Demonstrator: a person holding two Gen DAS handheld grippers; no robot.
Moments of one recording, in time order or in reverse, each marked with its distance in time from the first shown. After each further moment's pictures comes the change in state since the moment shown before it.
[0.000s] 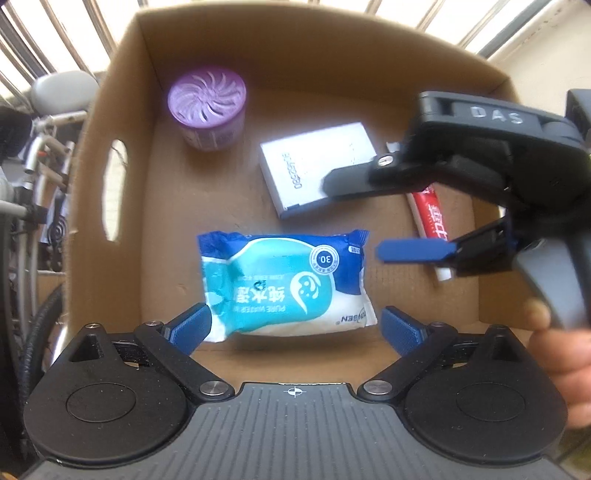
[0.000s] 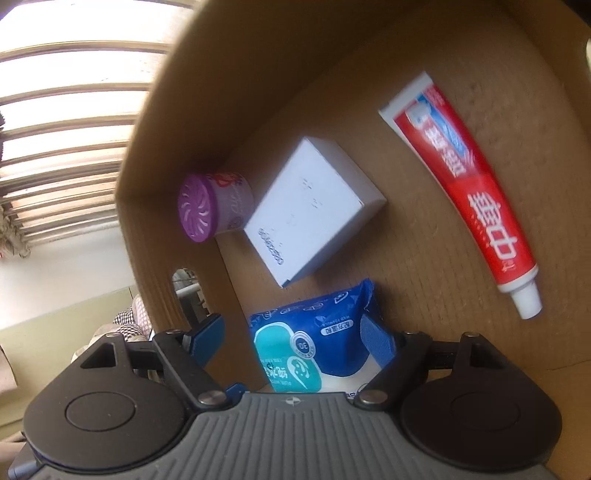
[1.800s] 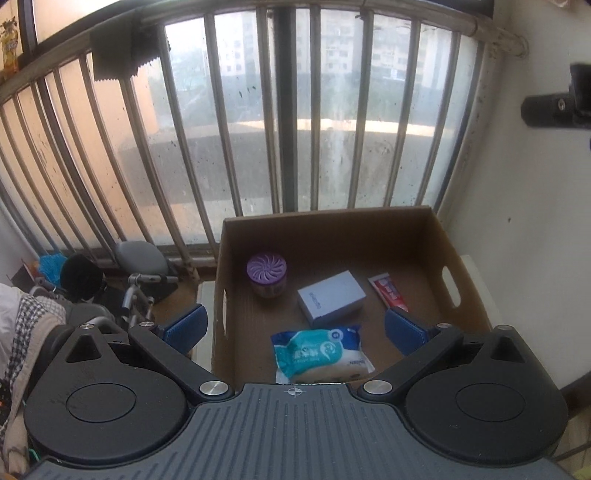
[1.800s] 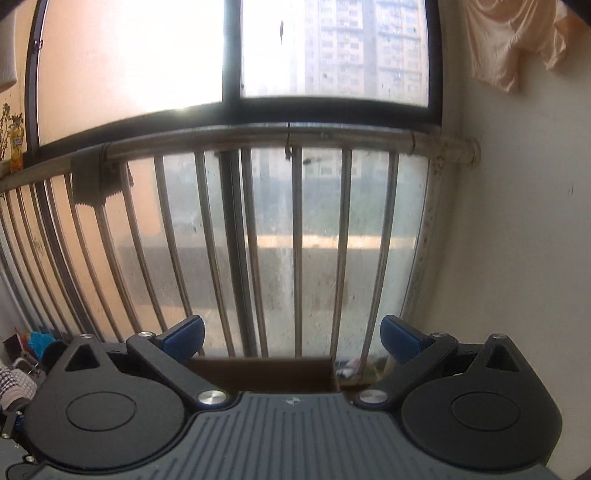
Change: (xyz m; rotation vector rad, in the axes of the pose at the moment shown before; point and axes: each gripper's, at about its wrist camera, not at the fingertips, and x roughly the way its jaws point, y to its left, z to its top) left arm -0.162 -0.020 -0.096 0.140 -0.582 0.137; right arm -0.226 0.153 -0.252 -0.672 -1.102 -0.517
